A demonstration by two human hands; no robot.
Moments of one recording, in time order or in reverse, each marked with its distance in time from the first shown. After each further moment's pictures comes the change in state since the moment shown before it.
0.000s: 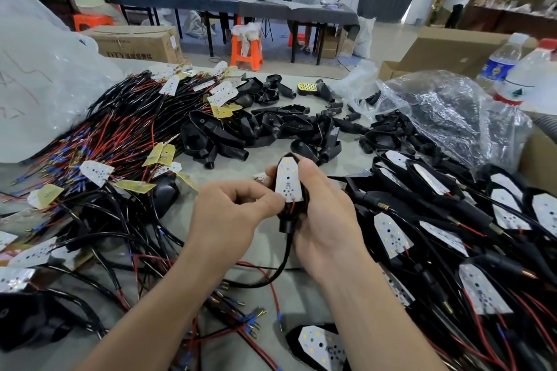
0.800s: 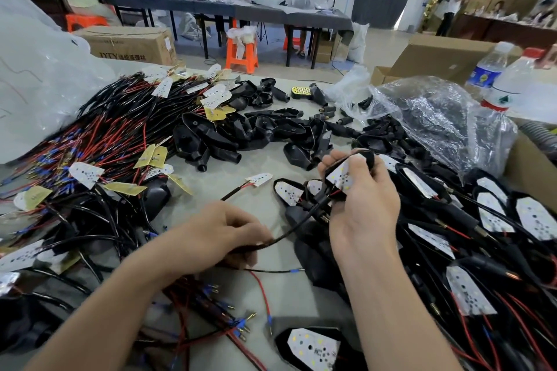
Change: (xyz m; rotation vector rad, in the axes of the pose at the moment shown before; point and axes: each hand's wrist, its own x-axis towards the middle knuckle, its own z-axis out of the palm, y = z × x) left_hand 0.019 -0.023 -0.028 0.196 -0.637 -0.266; right_hand 0.009 -0.036 -0.018 0.064 0.355 -0.380
